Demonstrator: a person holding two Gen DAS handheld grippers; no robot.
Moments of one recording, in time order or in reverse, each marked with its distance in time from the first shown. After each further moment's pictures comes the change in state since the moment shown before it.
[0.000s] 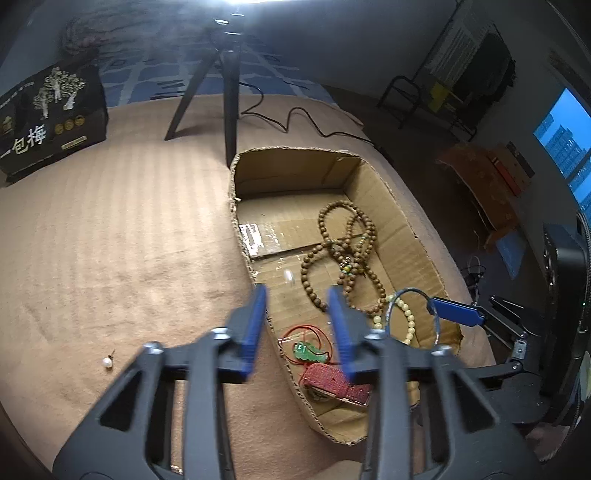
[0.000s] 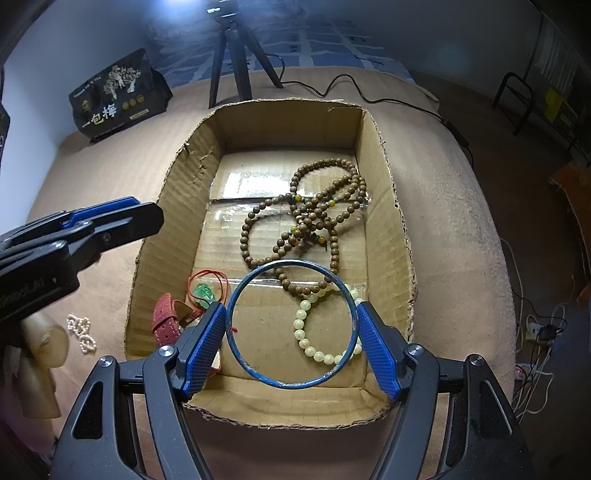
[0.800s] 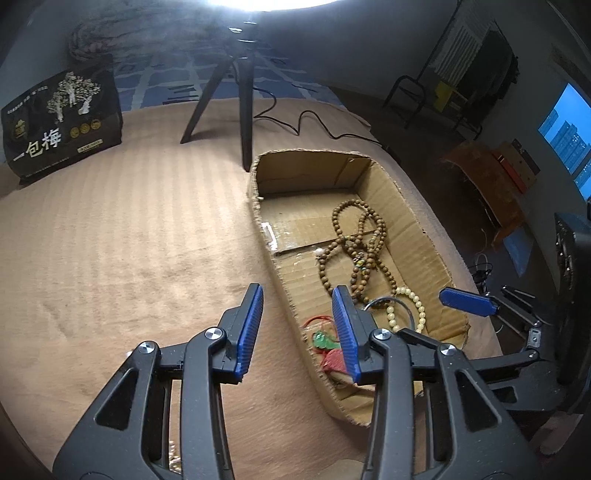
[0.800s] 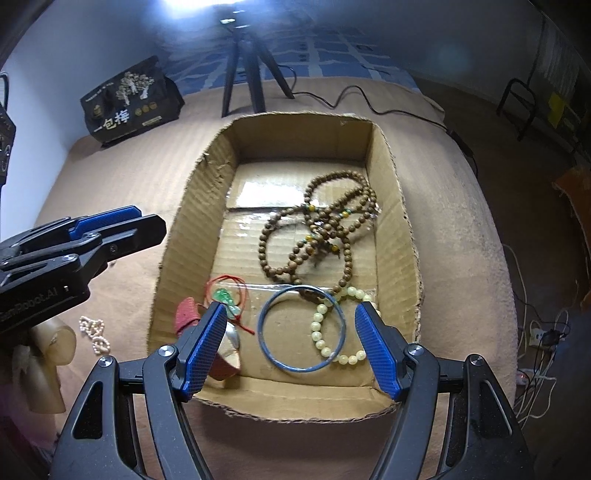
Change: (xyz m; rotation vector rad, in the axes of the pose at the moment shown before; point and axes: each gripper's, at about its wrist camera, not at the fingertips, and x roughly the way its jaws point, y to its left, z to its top) left arm -0.017 0.012 -0.005 0.010 -0.003 0.038; right arm -0.014 0.015 0.001 -0.033 -0.035 0.013
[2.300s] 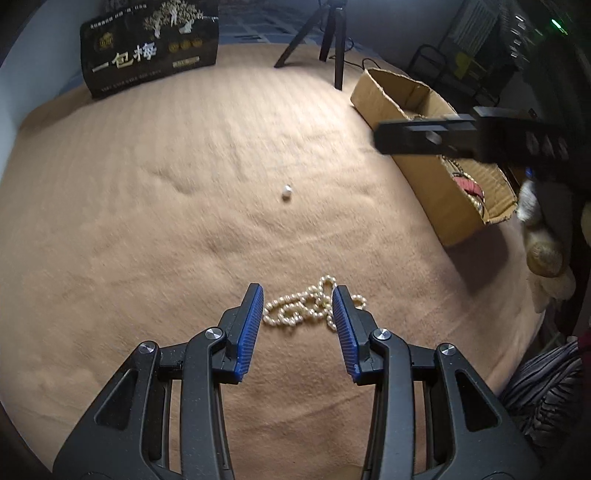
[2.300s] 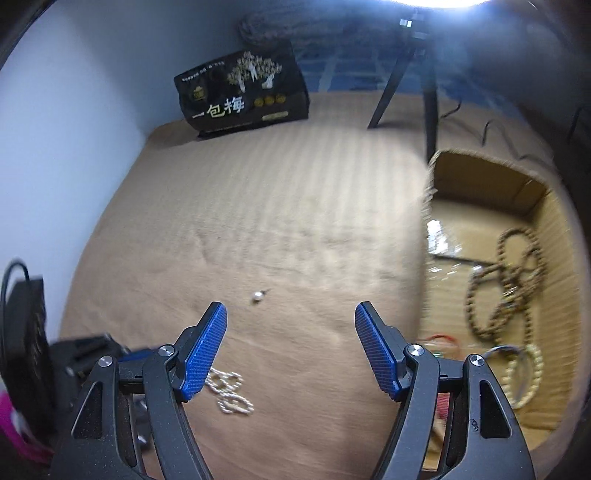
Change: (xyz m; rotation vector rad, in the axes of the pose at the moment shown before) left arm -0.062 0.123 -0.117 0.016 0.134 0.068; right arm 0.031 0.134 0.038 -0.074 -0.002 0.278
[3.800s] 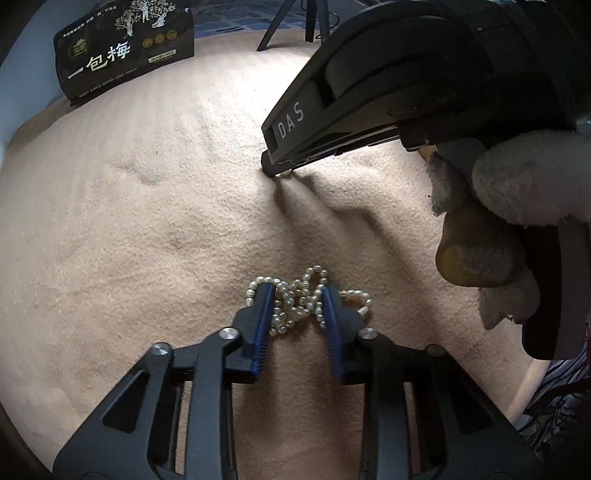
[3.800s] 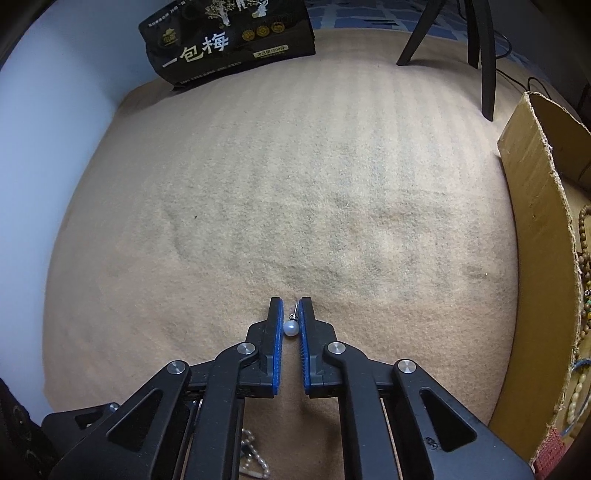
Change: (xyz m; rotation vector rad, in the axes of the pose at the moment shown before) left arm 0.046 -0.040 -0.015 0.075 -0.009 0.052; right arm 0.106 0.018 0.011 0.040 0.133 -0.033
